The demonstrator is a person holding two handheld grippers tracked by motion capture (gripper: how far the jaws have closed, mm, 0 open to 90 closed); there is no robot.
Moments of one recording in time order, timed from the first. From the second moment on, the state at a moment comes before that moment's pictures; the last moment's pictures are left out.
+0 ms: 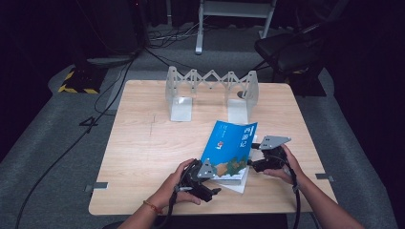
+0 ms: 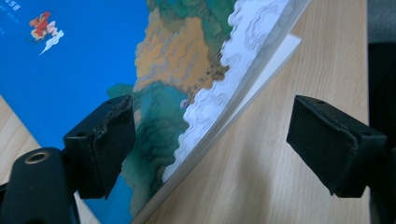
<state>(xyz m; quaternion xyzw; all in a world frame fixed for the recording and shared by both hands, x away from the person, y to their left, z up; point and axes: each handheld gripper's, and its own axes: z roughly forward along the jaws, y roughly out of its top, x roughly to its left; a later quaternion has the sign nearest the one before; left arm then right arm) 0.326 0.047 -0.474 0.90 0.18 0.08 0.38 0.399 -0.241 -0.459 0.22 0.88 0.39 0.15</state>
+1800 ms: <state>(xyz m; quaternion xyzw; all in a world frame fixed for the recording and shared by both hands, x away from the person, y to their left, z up) 0.339 0.073 -0.455 0.87 0.21 0.14 0.43 0.379 -0.255 -0.445 0.20 0.85 0.47 0.11</state>
